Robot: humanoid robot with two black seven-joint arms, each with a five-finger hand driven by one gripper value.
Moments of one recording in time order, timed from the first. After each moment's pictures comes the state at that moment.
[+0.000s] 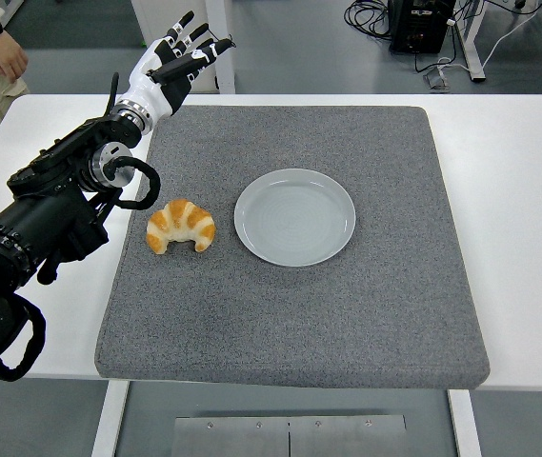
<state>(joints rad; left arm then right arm) -1.13 0.02 -0.53 -0.29 0.02 -0.24 -0.26 -0.15 0.00 0.03 0.15 -0.10 0.03 0.41</state>
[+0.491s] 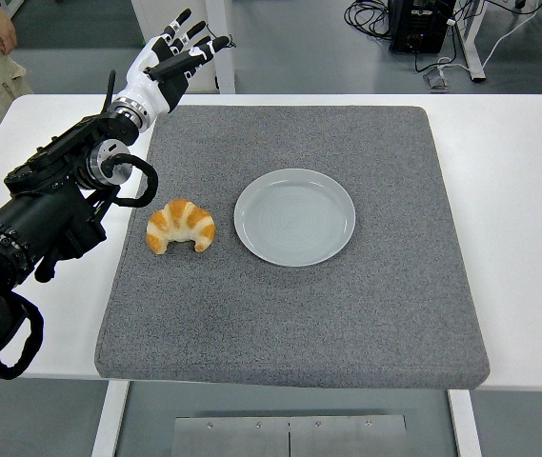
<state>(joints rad) -1.14 0.03 -0.53 -0.29 0.02 -0.23 -0.25 -0.15 0.00 0.03 0.15 -0.10 0.02 0.41</state>
